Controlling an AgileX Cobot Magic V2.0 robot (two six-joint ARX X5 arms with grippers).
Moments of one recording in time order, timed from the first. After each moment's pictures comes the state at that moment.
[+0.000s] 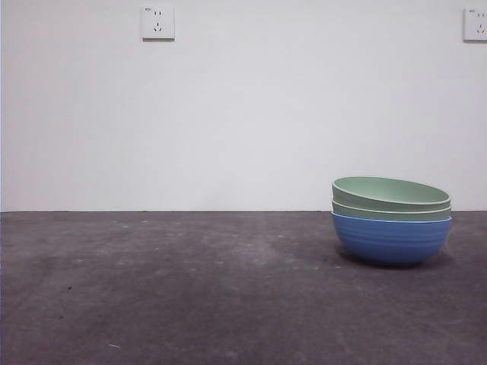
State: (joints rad) left arm 0.00 0.03 0.02 -0.19 -0.01 -0.10; right arm 0.35 0.90 1.14 -1.24 -0.18 0.09
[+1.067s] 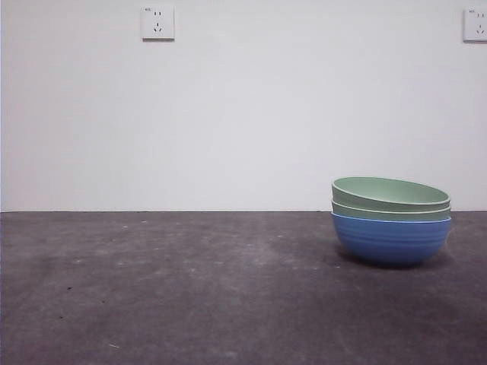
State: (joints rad) left arm 0.00 0.03 0.02 -0.19 -0.01 -0.10; right arm 0.04 0.08 0.15 -0.14 -0.21 0.05
